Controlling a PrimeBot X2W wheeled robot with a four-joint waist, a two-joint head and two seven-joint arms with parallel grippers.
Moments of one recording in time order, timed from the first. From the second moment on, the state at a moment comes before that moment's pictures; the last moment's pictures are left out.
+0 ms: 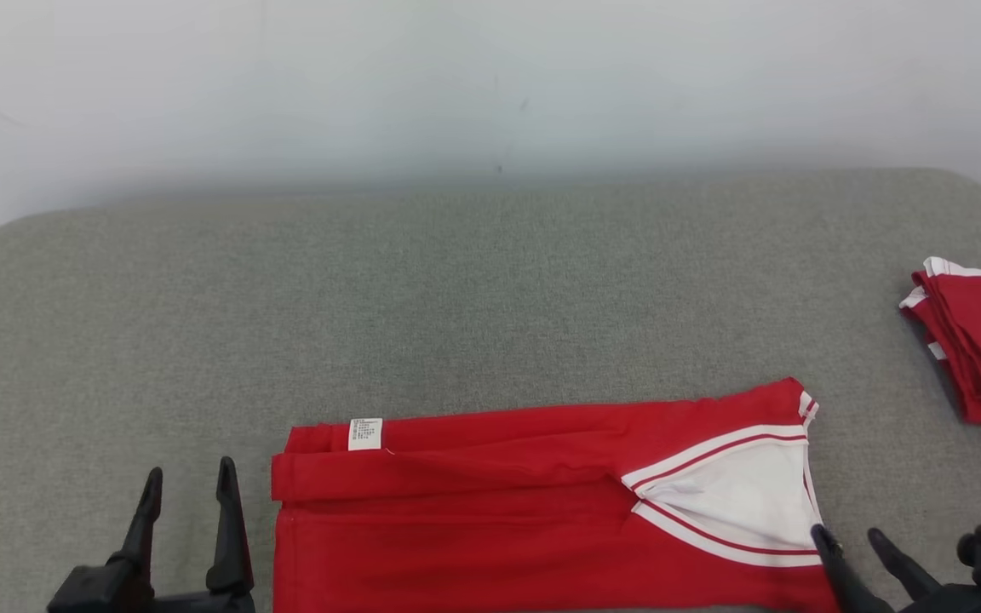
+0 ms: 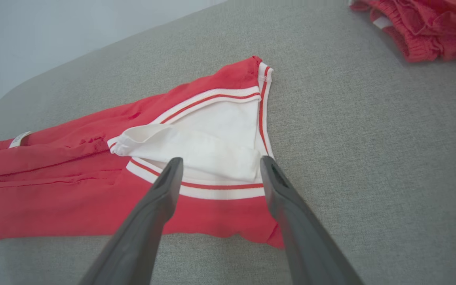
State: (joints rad) left arm -0.05 0.19 -0.11 0.17 -0.37 0.05 -0.26; right arm 0.17 -0.17 -0.08 -0.10 0.48 0.13 0.40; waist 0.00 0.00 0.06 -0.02
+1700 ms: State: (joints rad) left arm 0.11 0.05 -0.03 0.16 -0.25 -0.06 -0.26; right arm -0.18 -0.24 -0.18 0.41 0.46 0.13 0.58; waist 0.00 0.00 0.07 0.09
